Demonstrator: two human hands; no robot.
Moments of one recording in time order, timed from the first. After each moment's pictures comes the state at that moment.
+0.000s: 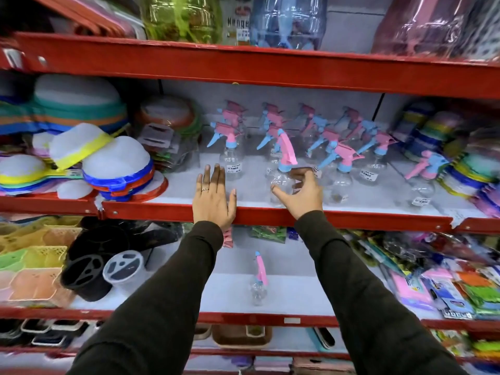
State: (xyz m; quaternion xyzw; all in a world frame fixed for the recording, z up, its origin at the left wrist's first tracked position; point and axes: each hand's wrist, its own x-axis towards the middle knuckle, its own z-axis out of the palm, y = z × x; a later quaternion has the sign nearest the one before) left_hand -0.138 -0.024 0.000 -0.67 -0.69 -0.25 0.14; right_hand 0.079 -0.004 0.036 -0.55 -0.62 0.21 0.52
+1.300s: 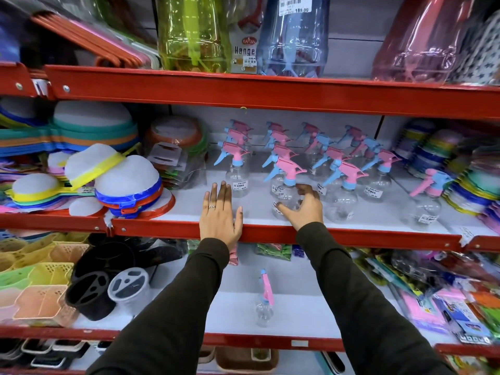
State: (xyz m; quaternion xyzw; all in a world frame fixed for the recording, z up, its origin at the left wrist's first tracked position) left_hand -0.138 -0.026 0.002 -0.67 -0.69 -0.24 0.12; right_hand 0.074 0.012 0.036 -0.59 -0.62 0.21 0.46
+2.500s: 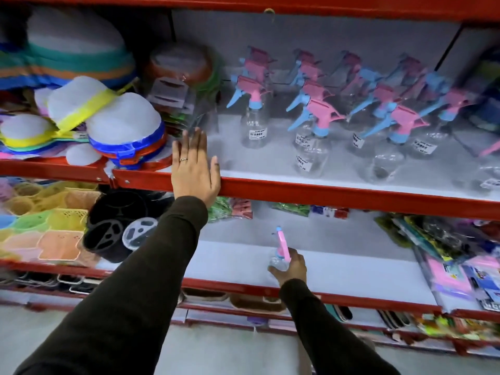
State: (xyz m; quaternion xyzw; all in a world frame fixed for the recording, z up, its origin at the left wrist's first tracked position) left_hand -0.209 -0.030 -0.010 -0.62 -0.72 -0.24 0.18; right_hand 0.039 -0.083 -0.215 -0.70 -0.50 0.42 0.29
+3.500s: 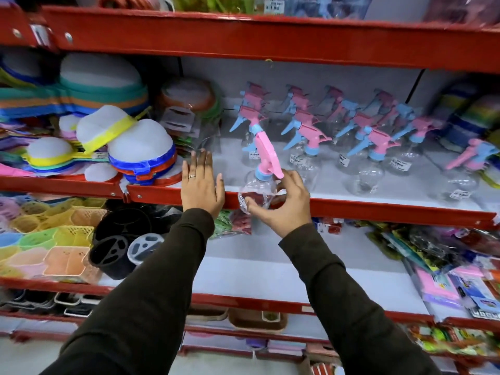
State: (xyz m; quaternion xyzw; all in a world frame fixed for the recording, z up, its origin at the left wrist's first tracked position) left_hand -0.208 -0.035 -0.002 -0.62 -0.74 -0.22 0.16; right_hand 0.002 -0.074 0.029 -0.43 -0.71 0.16 0.54
